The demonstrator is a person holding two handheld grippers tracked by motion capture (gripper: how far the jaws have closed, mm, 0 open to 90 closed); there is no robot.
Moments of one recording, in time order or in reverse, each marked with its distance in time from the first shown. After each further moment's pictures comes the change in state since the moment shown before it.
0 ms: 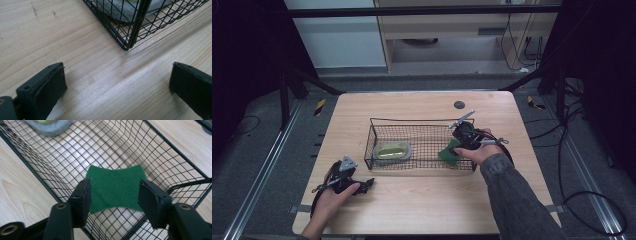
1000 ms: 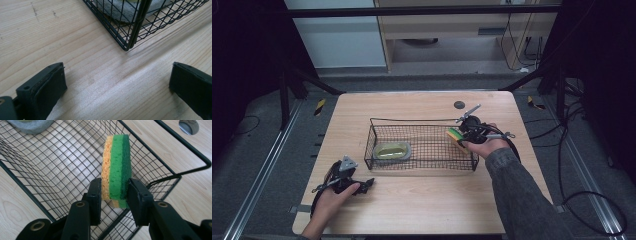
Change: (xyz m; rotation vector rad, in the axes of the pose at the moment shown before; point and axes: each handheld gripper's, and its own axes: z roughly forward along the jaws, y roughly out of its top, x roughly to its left) left arm 0.000 0.000 0.000 0.000 0.000 0.000; right arm -0.022 0.002 -0.008 0.019 -0.054 -0.005
